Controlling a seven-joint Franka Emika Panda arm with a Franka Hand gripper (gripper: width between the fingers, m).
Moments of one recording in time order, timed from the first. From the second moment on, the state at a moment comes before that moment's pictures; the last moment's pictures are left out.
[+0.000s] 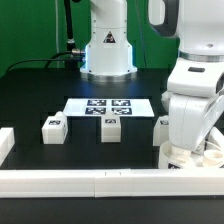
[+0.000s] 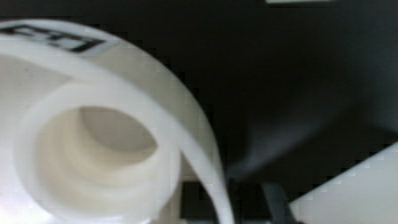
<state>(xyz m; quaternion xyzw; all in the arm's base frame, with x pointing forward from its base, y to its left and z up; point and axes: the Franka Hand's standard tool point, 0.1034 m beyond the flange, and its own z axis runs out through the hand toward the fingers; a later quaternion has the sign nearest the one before) 0.577 0.114 0.011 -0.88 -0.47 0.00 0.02</state>
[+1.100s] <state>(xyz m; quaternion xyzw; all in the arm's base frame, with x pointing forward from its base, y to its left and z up) 0.583 0.074 0.070 -0.89 -0.46 0.01 0.01</state>
